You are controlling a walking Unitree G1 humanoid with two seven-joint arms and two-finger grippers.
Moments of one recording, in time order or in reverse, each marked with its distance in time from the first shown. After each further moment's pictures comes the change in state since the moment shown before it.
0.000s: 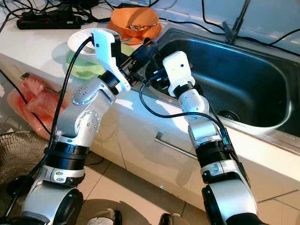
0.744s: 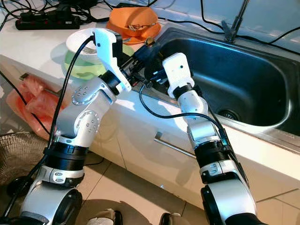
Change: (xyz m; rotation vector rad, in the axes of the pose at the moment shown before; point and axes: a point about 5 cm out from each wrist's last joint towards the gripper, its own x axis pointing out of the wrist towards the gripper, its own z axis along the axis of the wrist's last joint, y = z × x) left arm -0.001 -0.001 0.001 0.014 0.008 -0.015; right arm 0.000 0.000 -0.003 0.016 0.010 -0.013
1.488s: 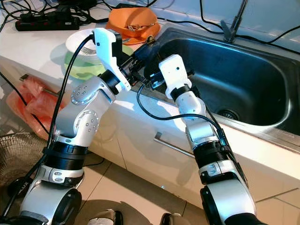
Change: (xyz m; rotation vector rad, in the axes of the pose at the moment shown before) left arm 0.000 0.000 0.001 0.013 -0.002 -0.006; right arm 0.001 0.007 0.000 -0.022 0.001 0.035
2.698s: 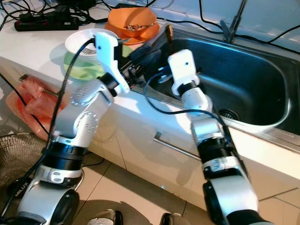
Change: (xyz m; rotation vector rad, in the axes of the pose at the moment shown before) left arm -0.009 0.010 -0.009 0.028 0.055 0.047; right arm 0.000 -0.023 -0.006 0.022 0.034 -0.081
